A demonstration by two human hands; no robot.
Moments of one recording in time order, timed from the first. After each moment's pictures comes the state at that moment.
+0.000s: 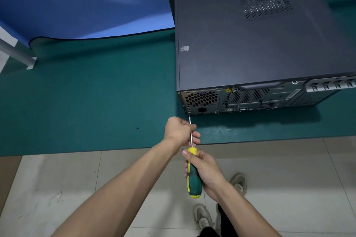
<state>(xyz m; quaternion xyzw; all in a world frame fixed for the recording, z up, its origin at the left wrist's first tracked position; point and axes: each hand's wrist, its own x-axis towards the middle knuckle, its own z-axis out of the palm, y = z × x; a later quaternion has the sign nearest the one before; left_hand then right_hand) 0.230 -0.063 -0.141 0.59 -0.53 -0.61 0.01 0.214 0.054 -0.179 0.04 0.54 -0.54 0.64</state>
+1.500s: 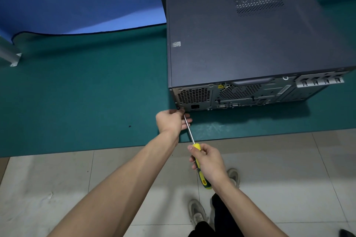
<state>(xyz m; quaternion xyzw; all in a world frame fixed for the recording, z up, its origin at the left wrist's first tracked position) 0.212 -0.068 -0.154 0.63 -0.40 -0.63 0.20 0.194 0.062 -0.178 -0.04 0.70 -0.49 0.53</state>
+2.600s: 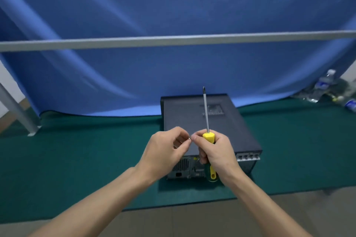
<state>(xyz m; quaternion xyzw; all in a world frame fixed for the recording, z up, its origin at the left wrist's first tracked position) 0.255 -0.029 0.097 0.19 -0.88 -0.32 0.30 0.137 0.073 0.094 -0.32 0.64 -0.63 0.30</state>
